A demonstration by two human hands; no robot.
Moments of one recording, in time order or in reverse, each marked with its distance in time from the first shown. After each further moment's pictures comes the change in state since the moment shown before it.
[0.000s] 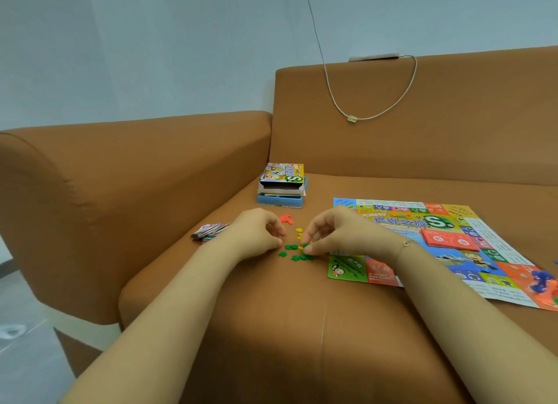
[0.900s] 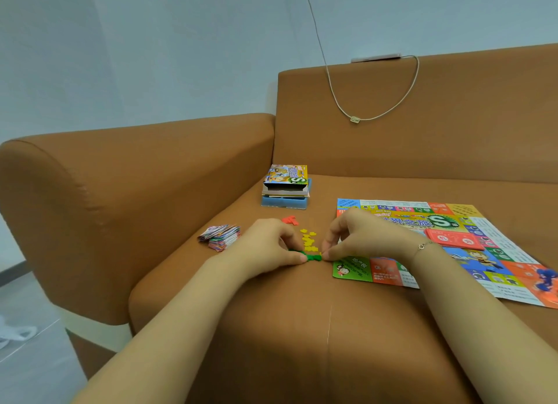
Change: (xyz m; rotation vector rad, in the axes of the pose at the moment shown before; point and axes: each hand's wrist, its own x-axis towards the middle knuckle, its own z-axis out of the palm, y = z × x) left_hand -0.020 0.009 0.009 -0.008 0.007 0.135; right_hand -0.013 0.001 -0.009 -0.300 0.045 -0.029
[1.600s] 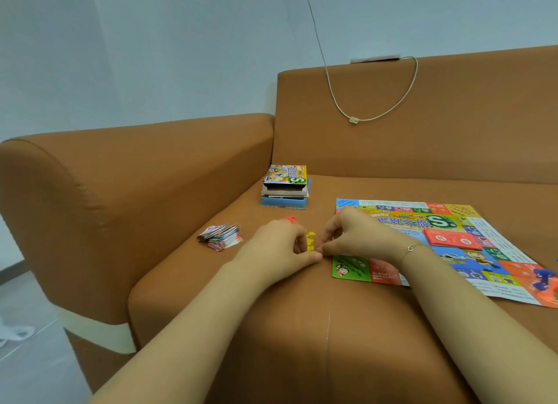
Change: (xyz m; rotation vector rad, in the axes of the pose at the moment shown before) left_hand 0.000 0.013 0.013 0.229 0.071 0.073; right_hand 0.008 0.001 0.008 -0.024 0.078 -0.005
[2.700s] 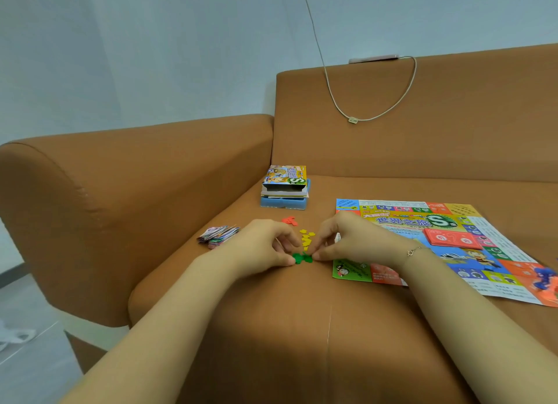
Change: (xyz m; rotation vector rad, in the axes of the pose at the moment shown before) left_hand -0.007 -0.019 -0.021 -0.290 -0.160 -0.035; right_hand -0.001 0.001 0.005 0.044 -0.044 -0.110
